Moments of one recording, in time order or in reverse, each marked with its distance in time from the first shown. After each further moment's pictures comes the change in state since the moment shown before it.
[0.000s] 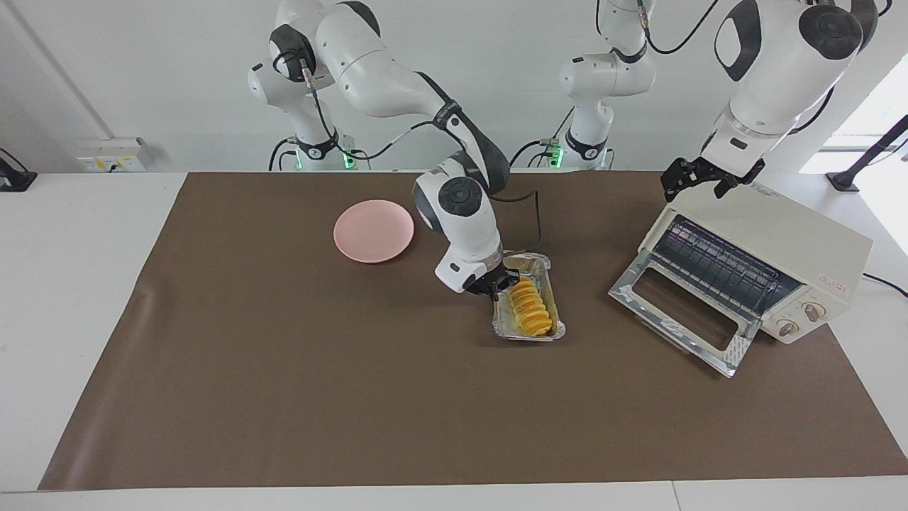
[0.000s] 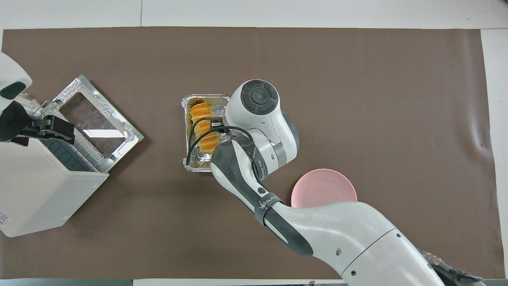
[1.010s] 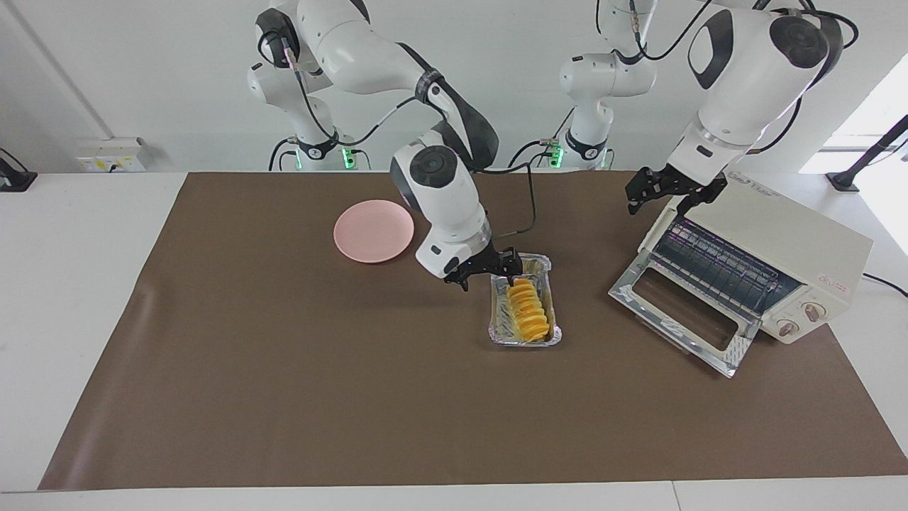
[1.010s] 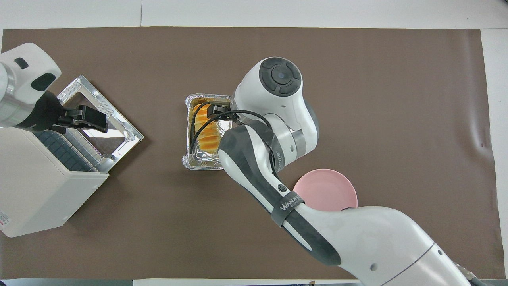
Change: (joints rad) left arm -0.101 0.077 -0.018 0.021 -0.124 0.118 -0.077; right arm -0.081 -0.135 -0.020 0.077 0.047 -0.157 -0.001
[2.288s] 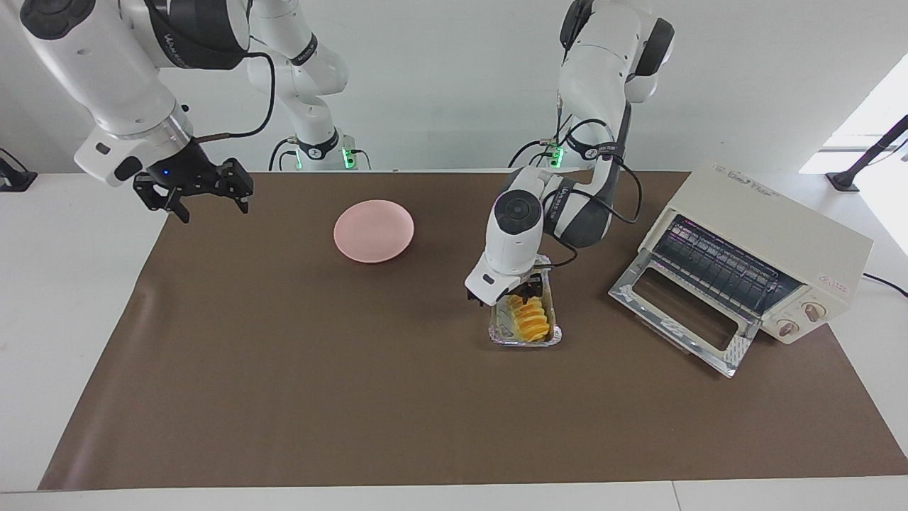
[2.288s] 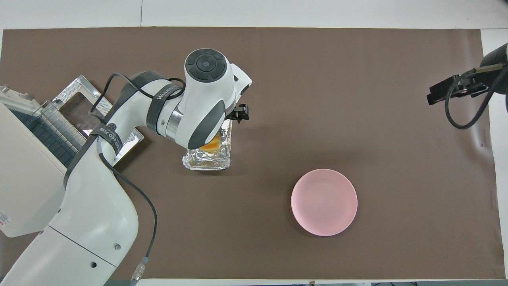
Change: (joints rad) left arm -0.388 0.491 -0.006 0.137 0.133 0.328 -0.403; right arm -0.533 -0.399 -0.019 -0.065 -0.271 -0.617 -0.729
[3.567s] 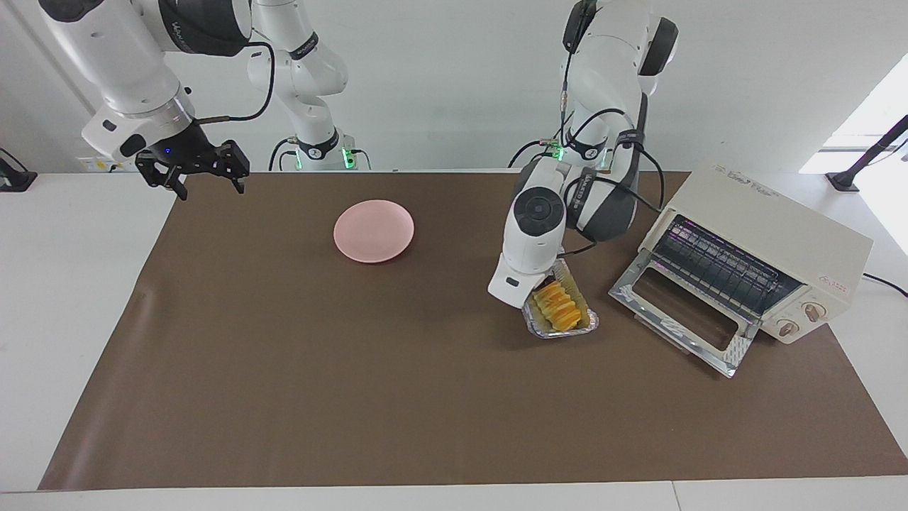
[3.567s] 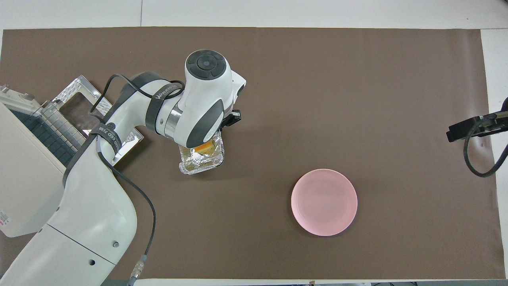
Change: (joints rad) left arm 0.045 0.000 0.039 0.166 -0.016 -0.235 -0.135; right arm -0.020 -0.127 0.005 -0.184 -0.031 0.056 0.000
